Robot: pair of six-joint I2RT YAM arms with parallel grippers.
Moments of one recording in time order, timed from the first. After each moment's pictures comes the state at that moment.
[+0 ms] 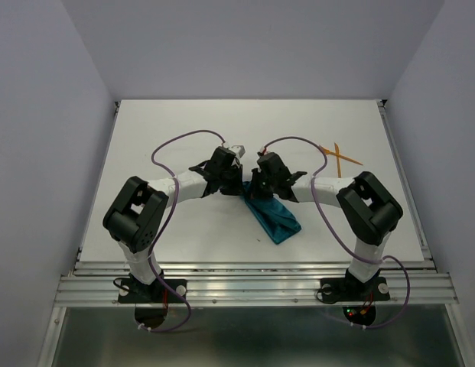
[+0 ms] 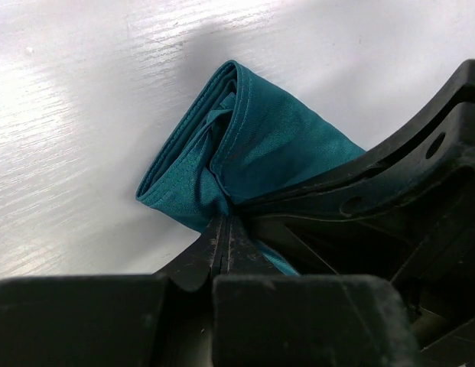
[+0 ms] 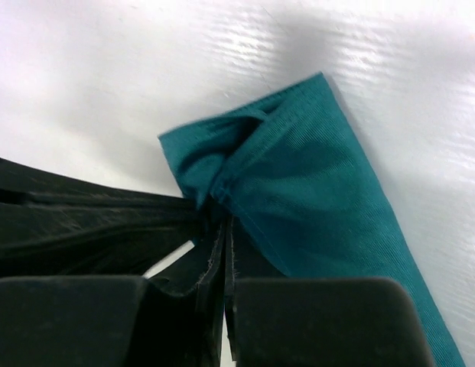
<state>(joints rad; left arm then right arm) -0.62 1.74 1.01 -0.11 0.18 -0.47 0.69 1.82 1.03 -0.02 -0.08 0.68</state>
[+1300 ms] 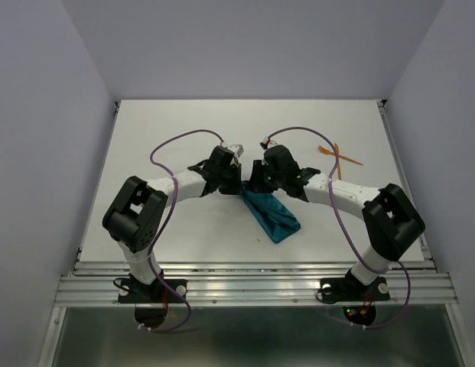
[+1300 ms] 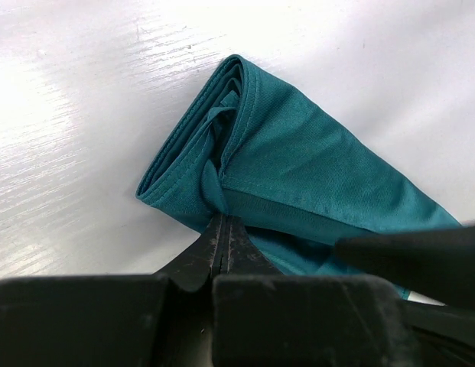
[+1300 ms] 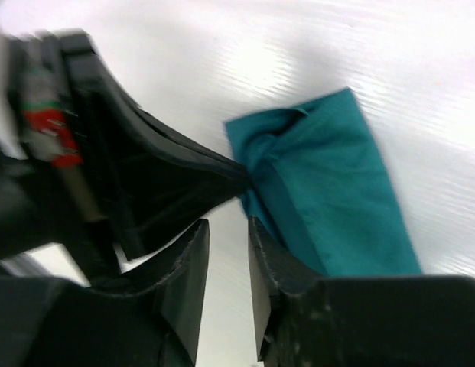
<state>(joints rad) -0.61 1.74 1.01 -0.11 0.19 -0.47 0.69 1.64 1.05 -0.07 -0.10 0.62</state>
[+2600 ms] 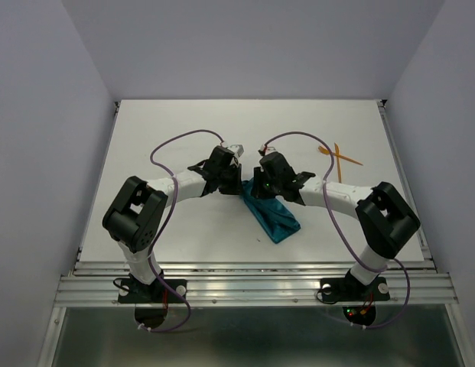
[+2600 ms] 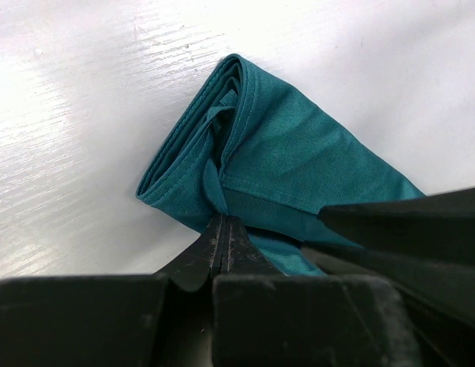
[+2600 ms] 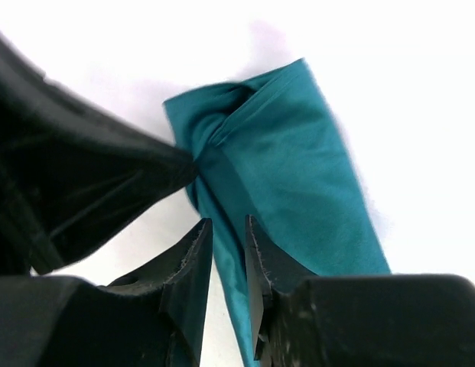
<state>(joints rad) -0.61 1.74 1.01 -0.11 0.19 -0.47 0.72 1.68 1.02 -0.13 0.04 0.52</state>
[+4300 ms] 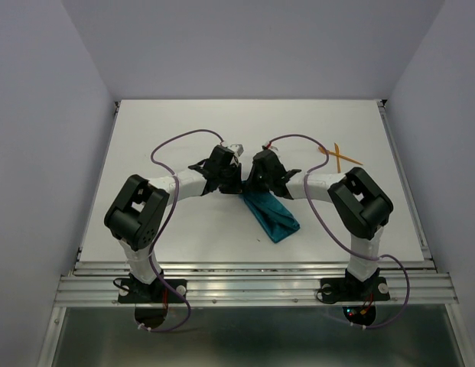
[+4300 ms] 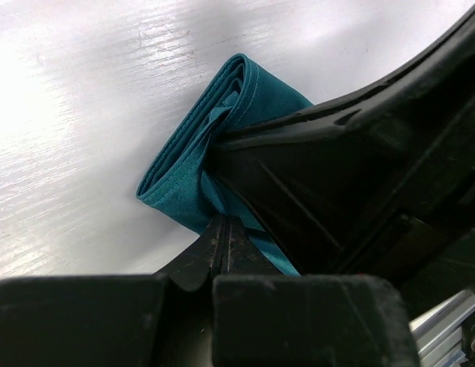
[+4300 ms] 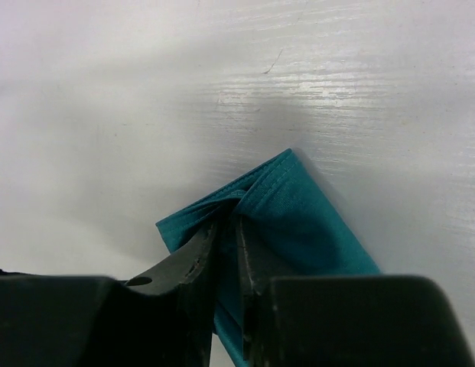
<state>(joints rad) -0.60 1.76 1.02 -0.11 0.20 -0.47 0.69 1.90 1.09 0.07 0.09 0.82</state>
